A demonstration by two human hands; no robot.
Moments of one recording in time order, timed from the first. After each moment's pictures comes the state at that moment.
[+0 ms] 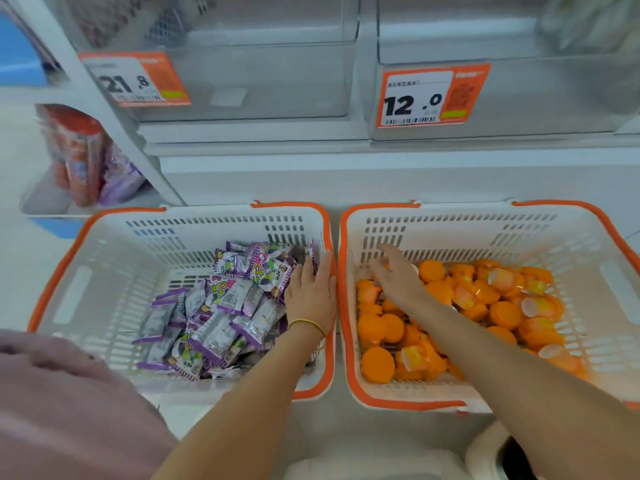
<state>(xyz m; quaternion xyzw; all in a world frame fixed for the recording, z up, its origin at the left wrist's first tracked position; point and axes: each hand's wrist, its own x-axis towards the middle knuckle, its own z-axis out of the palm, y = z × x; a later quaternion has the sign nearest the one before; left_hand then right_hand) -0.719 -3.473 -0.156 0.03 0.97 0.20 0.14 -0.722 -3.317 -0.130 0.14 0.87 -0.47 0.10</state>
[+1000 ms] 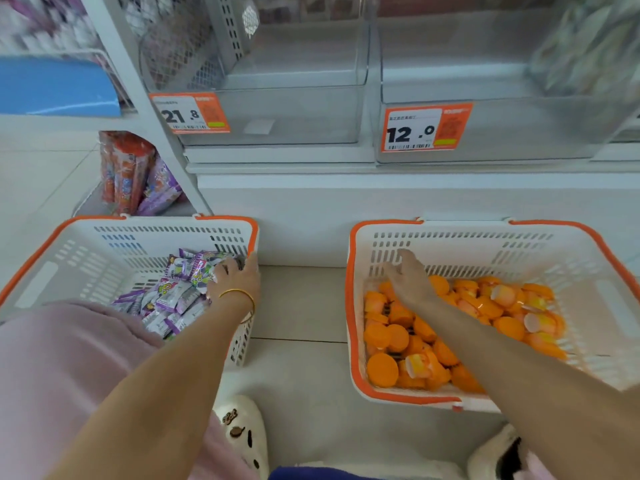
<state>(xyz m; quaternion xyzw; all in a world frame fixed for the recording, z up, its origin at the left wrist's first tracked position) -0.750 -3.591 -0.109 -0.10 0.98 0.00 0.16 -0.719 -3.306 -0.121 0.13 0.90 -0.42 0.06</state>
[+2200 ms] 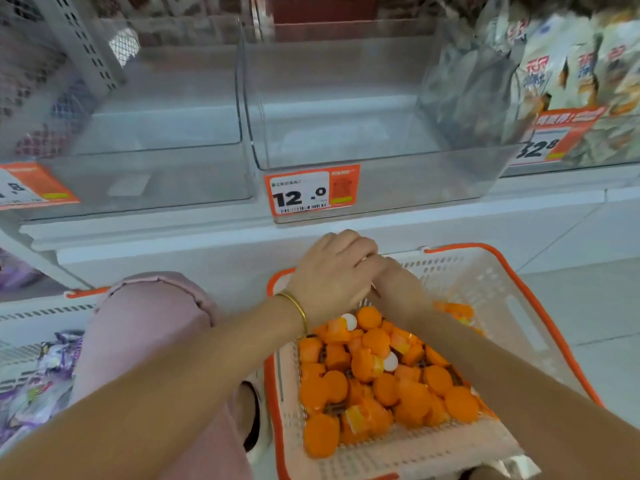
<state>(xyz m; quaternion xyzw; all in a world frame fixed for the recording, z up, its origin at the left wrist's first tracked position) -0.798 -3.343 -0.021 0.55 0.77 0.15 -0.29 -0.754 -3.191 -0.079 -0.05 0.99 -0.15 -0.06</state>
